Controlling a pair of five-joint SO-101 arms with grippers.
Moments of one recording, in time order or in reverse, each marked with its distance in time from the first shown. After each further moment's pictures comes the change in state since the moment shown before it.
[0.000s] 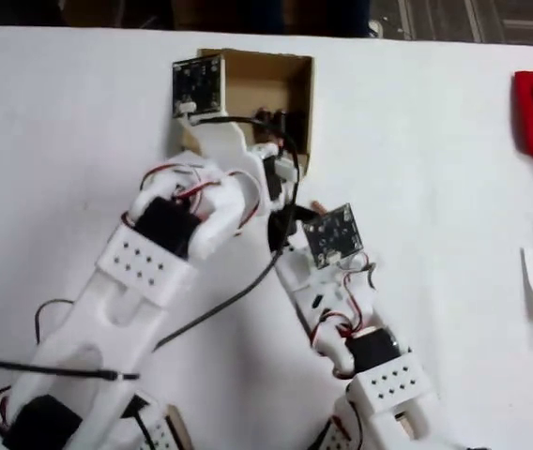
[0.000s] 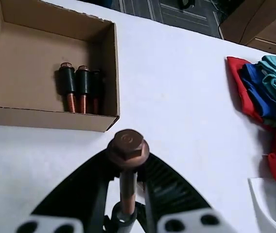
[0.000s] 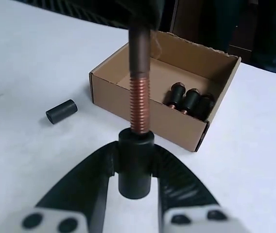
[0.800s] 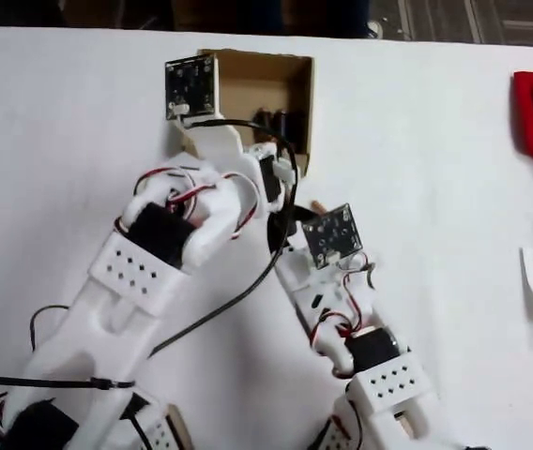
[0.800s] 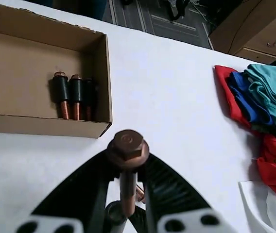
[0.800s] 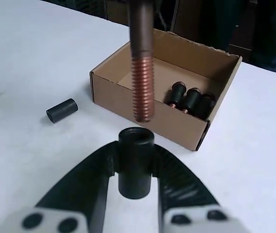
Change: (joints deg) left arm 0.3 -1.5 0.0 0.2 0.4; right arm -0.1 0.0 0.0 0.0 0.0
